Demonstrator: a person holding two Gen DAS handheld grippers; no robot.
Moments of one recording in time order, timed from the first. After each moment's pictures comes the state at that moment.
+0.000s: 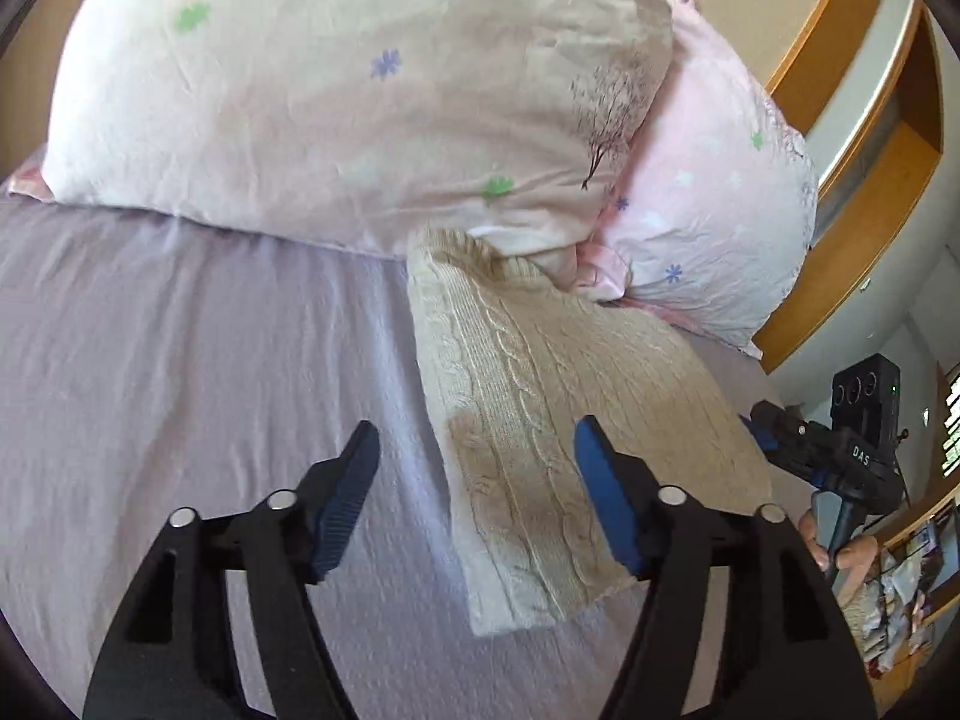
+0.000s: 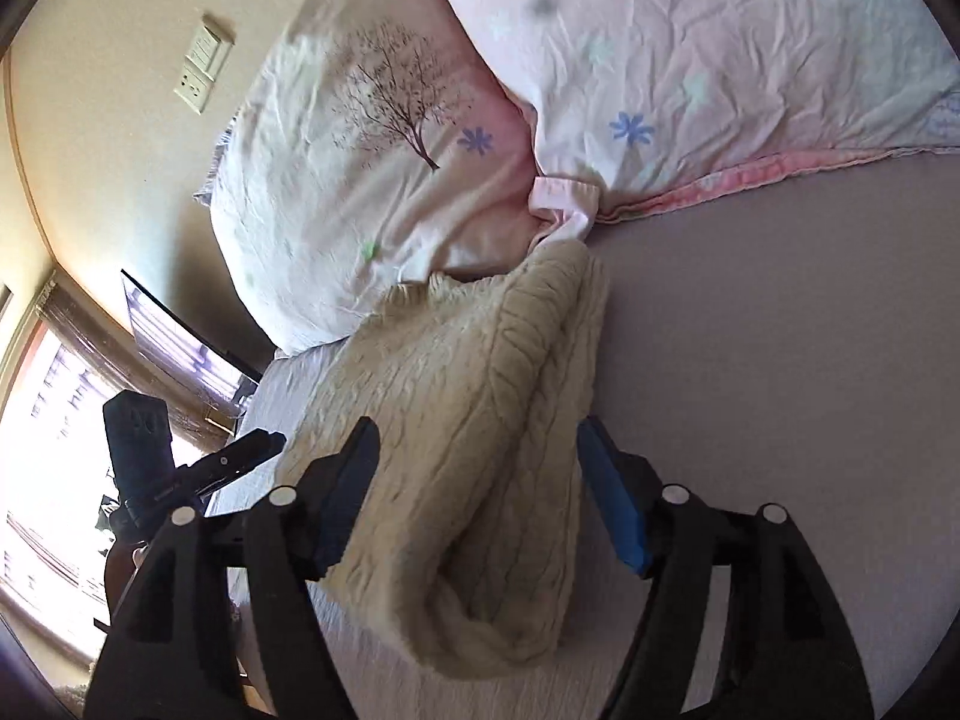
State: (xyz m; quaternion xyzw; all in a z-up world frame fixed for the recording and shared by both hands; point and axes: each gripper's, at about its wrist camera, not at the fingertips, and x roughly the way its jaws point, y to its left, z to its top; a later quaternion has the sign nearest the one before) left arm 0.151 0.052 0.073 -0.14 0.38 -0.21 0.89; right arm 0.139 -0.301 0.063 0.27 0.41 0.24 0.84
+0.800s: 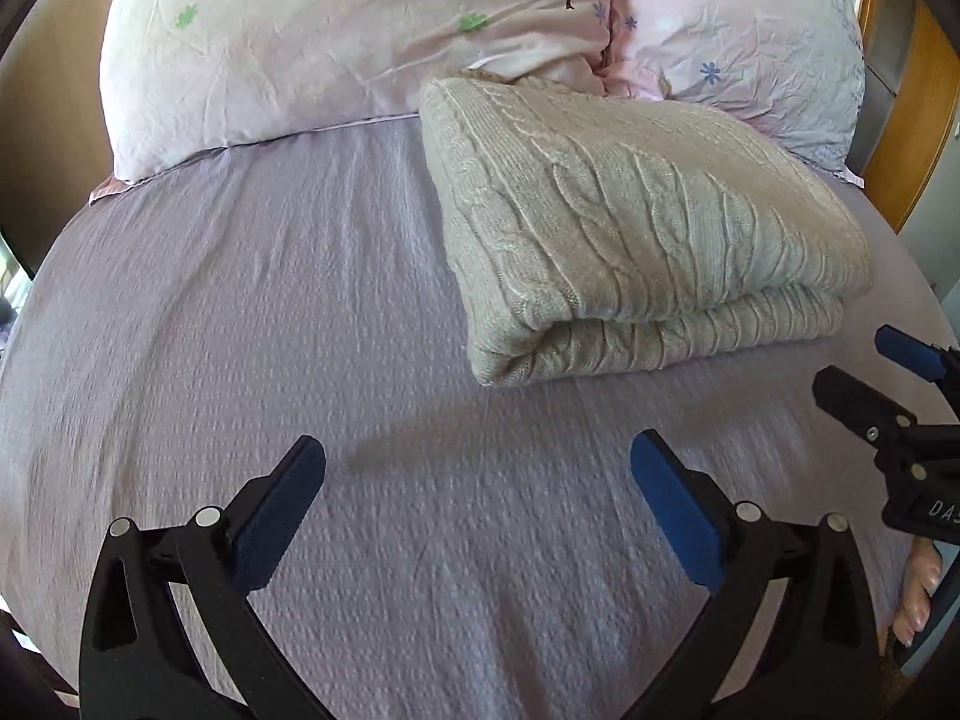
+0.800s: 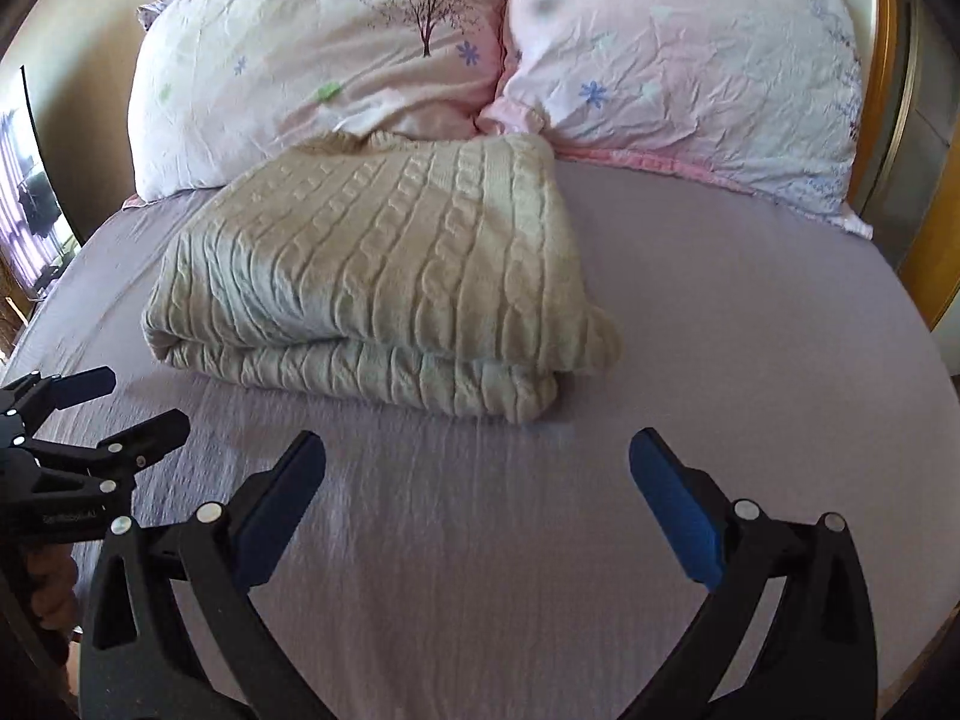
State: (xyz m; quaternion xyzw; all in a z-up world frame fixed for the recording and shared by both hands) left arm 0.075 -0.016 0.020 0.04 0.46 -0.09 0.88; right arm 0.055 -0.222 0.043 0.03 0.46 0.04 0.89
